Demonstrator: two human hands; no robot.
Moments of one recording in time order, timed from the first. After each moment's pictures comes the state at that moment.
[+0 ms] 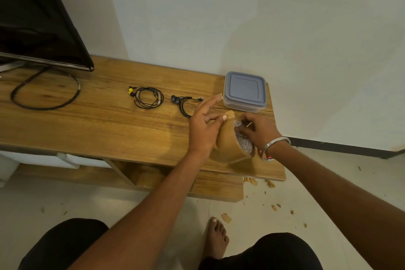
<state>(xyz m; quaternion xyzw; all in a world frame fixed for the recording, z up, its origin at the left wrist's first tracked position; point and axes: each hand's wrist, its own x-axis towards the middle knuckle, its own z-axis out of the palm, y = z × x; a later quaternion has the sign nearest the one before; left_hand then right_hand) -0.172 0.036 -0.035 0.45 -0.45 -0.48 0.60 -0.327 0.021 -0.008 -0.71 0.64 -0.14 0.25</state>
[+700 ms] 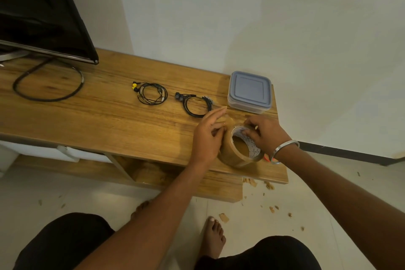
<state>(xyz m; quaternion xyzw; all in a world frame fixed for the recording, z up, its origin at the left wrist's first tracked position) -0.171 0.046 -0.065 0.49 -0.52 -0.44 0.55 -0.335 0.018 -0.008 -0.78 0.61 -0.06 0.14</state>
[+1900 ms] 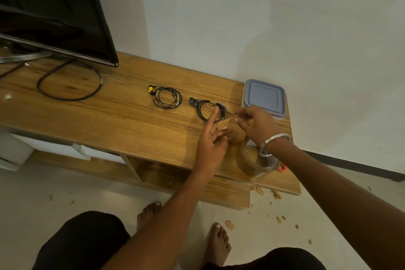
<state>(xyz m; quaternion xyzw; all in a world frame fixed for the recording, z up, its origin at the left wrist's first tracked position) -0.154 0.053 -0.070 0.47 -0.40 -0.53 0.58 -0.274 -0.001 0.010 -0.75 0.61 -0.15 0.19</state>
